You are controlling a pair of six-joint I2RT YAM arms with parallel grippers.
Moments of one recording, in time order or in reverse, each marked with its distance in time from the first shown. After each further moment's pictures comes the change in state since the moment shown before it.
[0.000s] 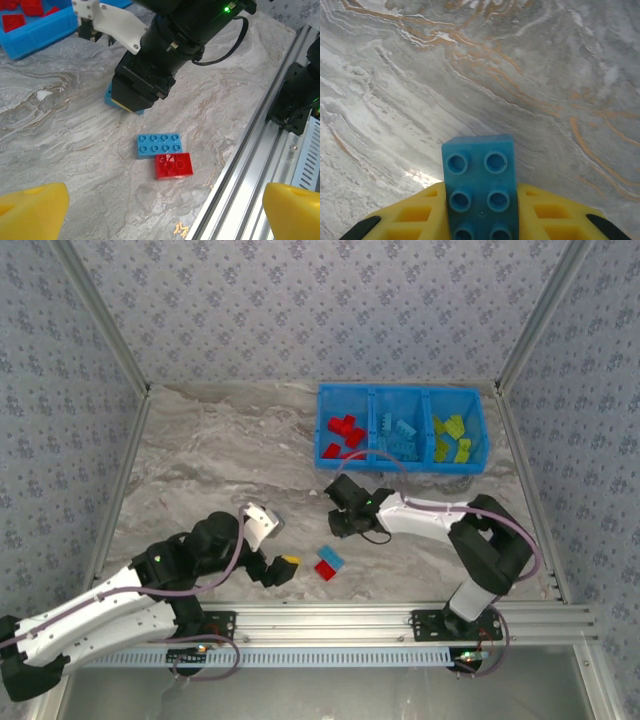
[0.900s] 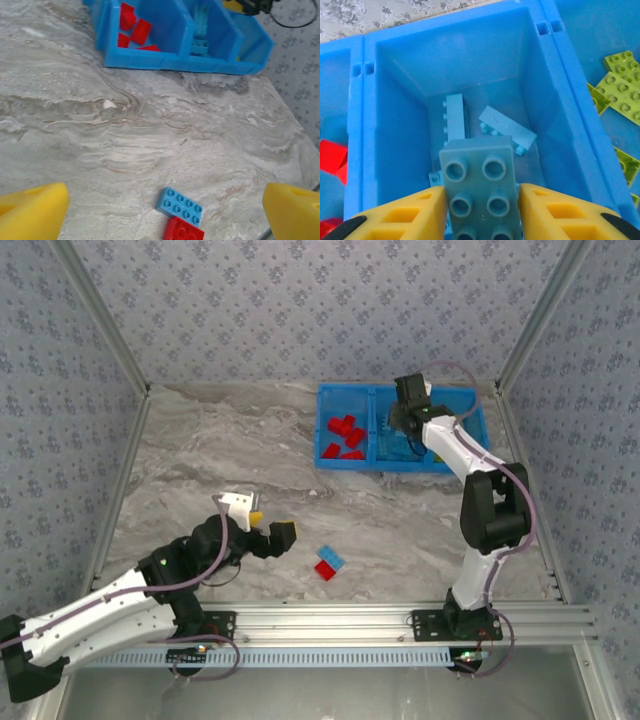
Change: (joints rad) left arm 0.000 -0.026 -0.092 0.166 -0.356 -0.481; right arm -0.568 0.230 0.597 -0.087 0.178 -0.080
